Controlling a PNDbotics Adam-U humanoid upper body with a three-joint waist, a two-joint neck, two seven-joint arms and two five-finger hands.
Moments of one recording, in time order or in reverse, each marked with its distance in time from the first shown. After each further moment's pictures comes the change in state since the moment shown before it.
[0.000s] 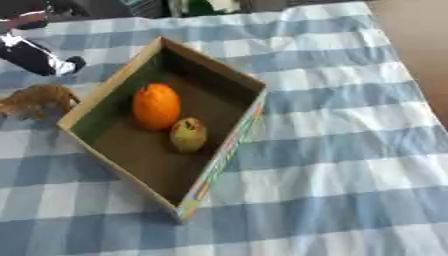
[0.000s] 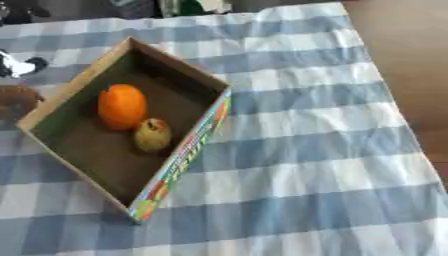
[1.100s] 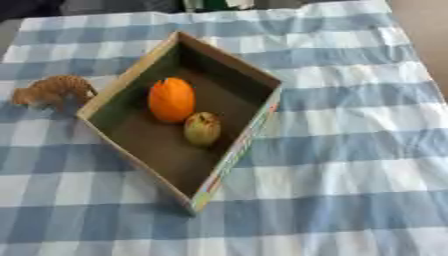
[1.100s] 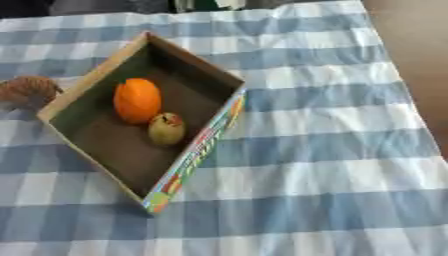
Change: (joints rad) left arm 0.145 -0.013 0.060 -0.307 0.140 0.265 0.674; right arm 0.001 0.000 -0.001 0.000 0.002 -0.016 -0.016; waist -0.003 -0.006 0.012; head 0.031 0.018
